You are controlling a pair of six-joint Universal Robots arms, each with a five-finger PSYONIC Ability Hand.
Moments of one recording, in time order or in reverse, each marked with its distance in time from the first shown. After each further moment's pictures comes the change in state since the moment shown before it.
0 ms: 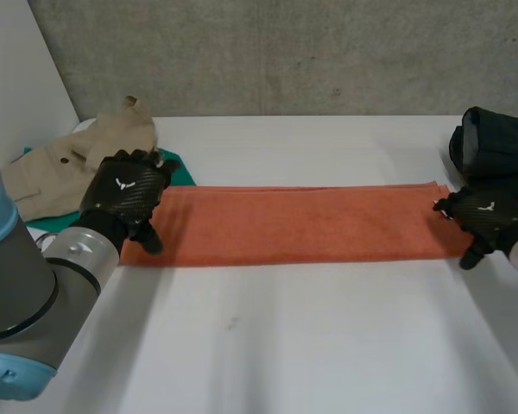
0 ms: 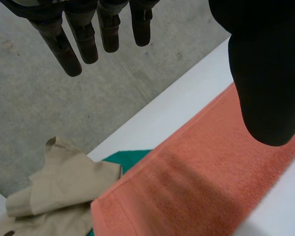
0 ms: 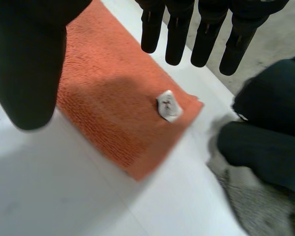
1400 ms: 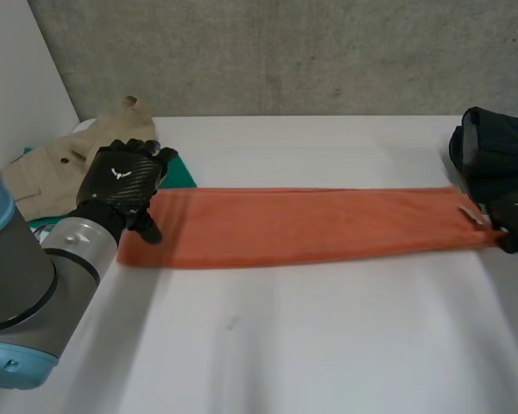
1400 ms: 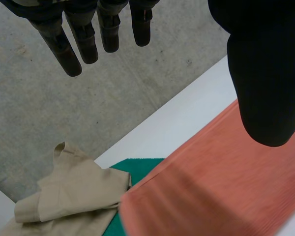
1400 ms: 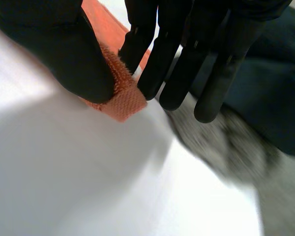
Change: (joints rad) left arm 0.004 -0.001 0.025 0.009 -0.011 -0.026; right arm -0.078 0.038 -0.088 0.046 0.204 -0.018; left_hand 0.000 0.000 0.000 0.000 0.000; right_hand 0.746 0.800 0.814 0.827 0.821
